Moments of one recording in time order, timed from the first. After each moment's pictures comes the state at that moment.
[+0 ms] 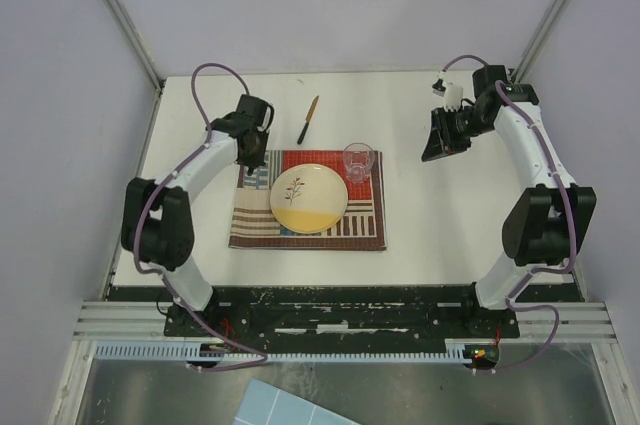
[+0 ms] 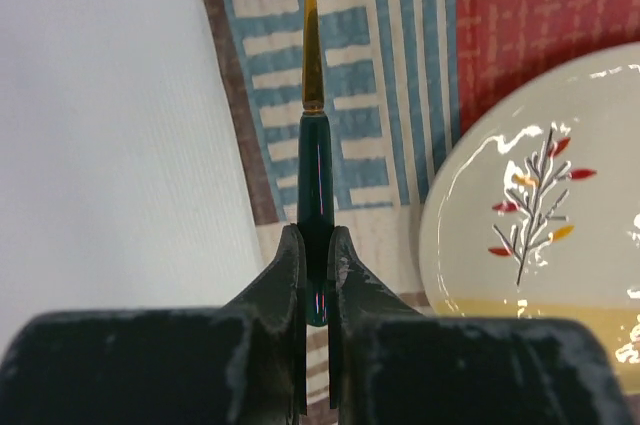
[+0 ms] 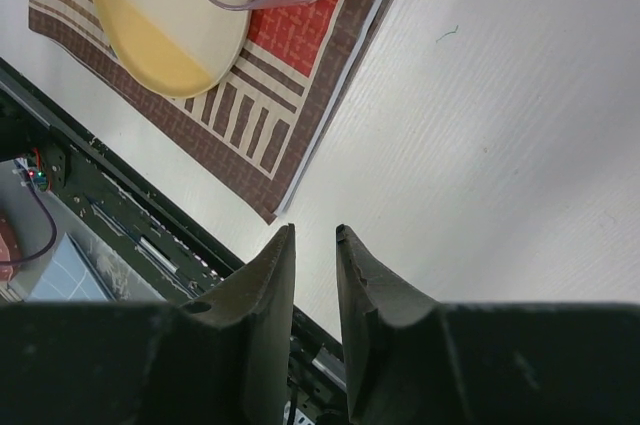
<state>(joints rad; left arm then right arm) -0.31 1.78 1.38 -0.67 -0.21 -0.06 0.00 1.71 1.61 -1.14 -0.63 -0.22</state>
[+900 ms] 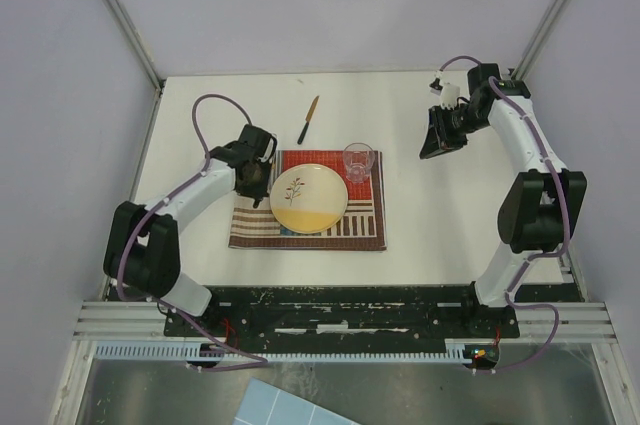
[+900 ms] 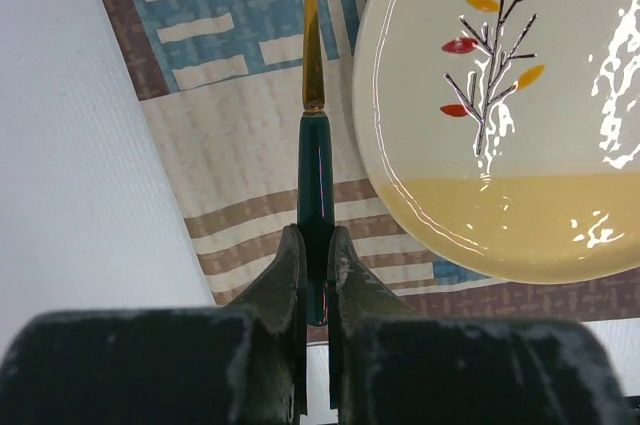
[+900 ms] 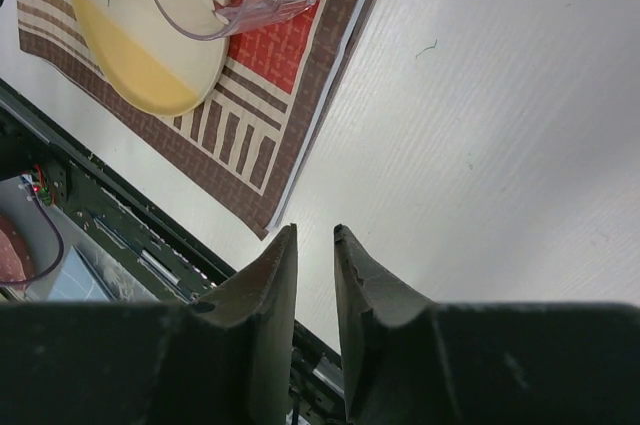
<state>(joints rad) -0.38 1.54 1.06 -0.66 -0.13 -0.17 0.00 1.80 1.66 -1.12 -0.62 -0.18</state>
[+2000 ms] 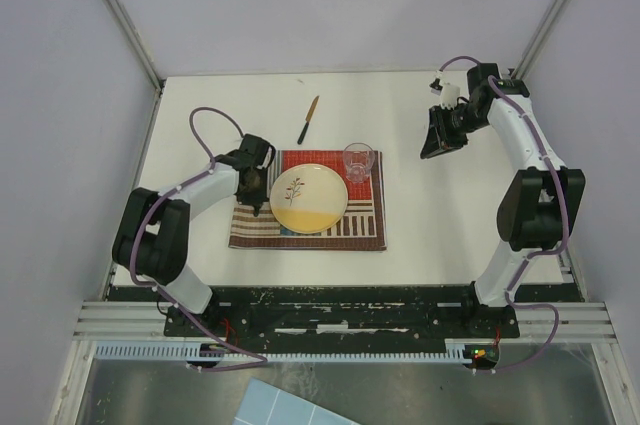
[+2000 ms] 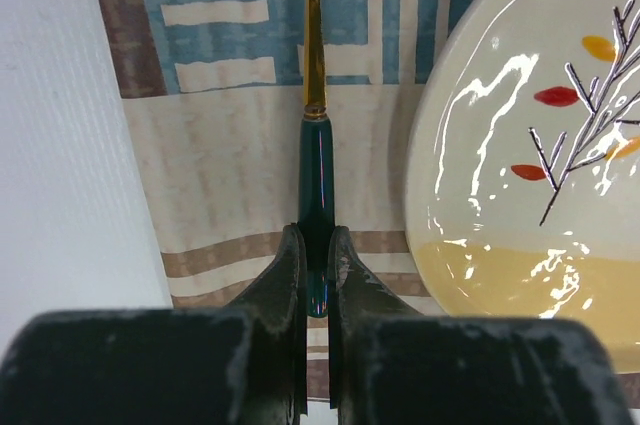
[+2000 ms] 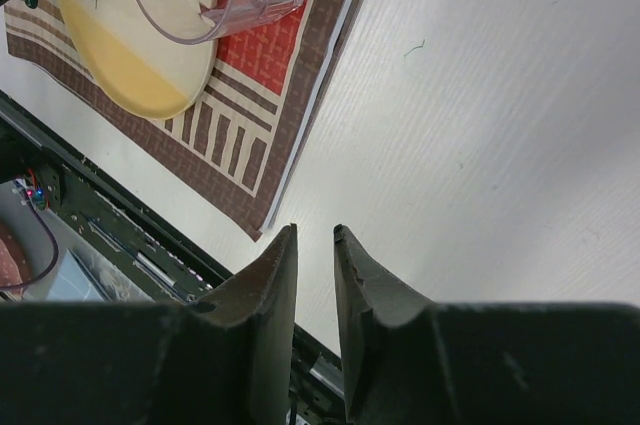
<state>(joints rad) -0.35 1.61 0.96 -0.54 -0.15 -0.30 -0.01 1.82 1.67 -1.12 -0.60 -0.18</state>
